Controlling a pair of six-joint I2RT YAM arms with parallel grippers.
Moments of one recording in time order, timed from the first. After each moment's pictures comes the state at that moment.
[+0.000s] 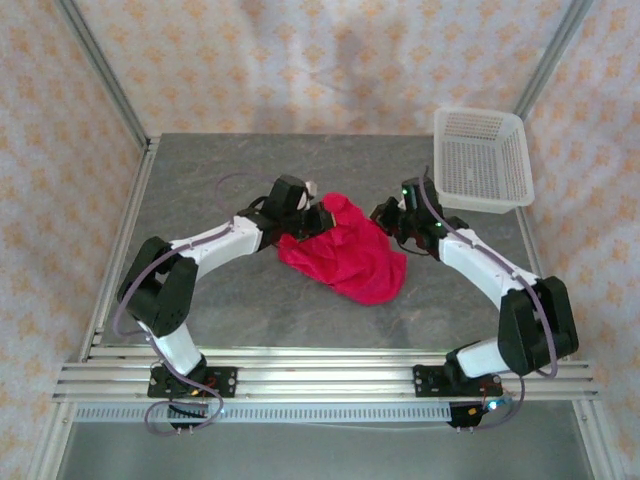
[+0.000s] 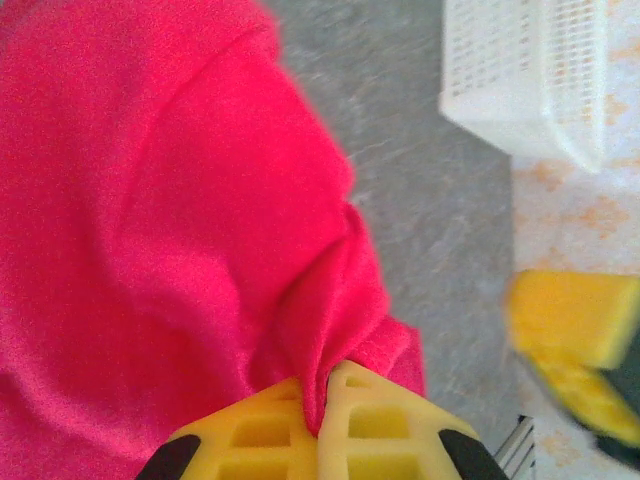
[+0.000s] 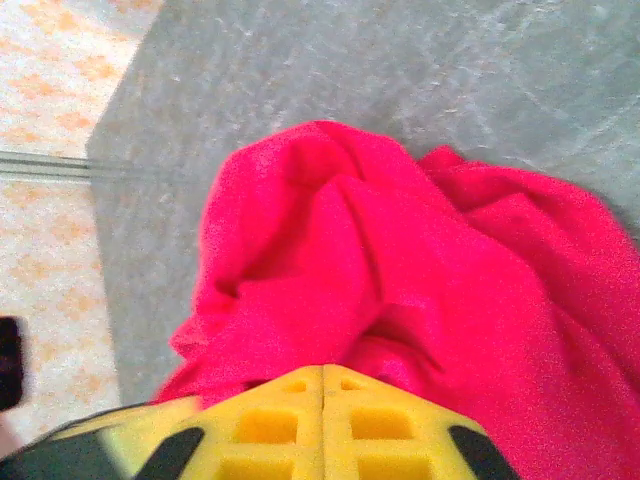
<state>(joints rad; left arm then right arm) -0.52 1.72 1.12 -0.12 0.37 -0.87 0.36 1.41 0.94 -0.24 -0.26 0.96</state>
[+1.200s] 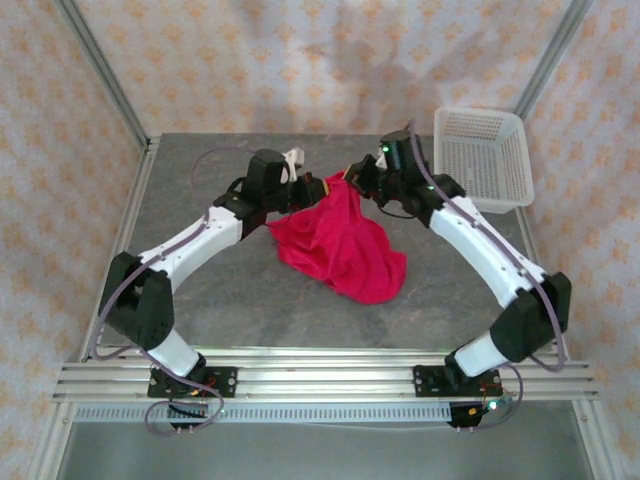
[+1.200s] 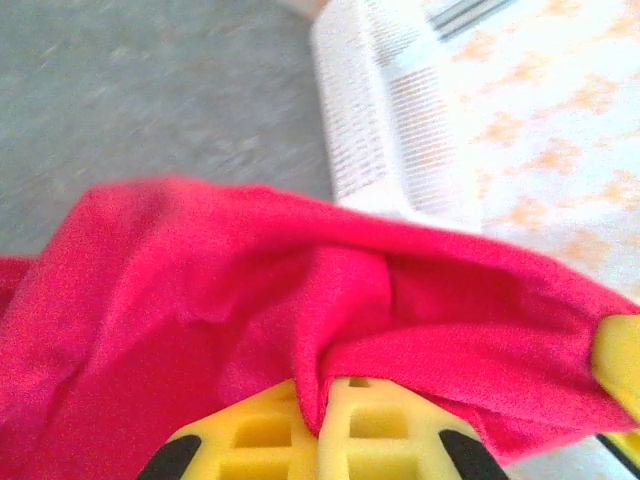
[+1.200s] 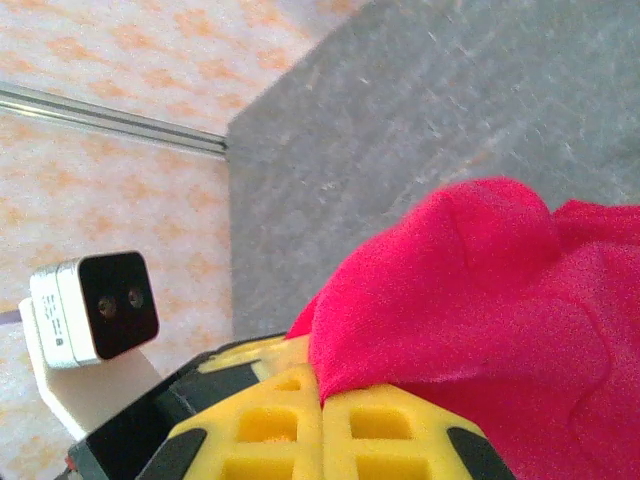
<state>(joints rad) -0.45 1.59 1.26 -0.14 0.39 -0.80 0.49 1.47 1.44 -0.53 -0.24 0.98</state>
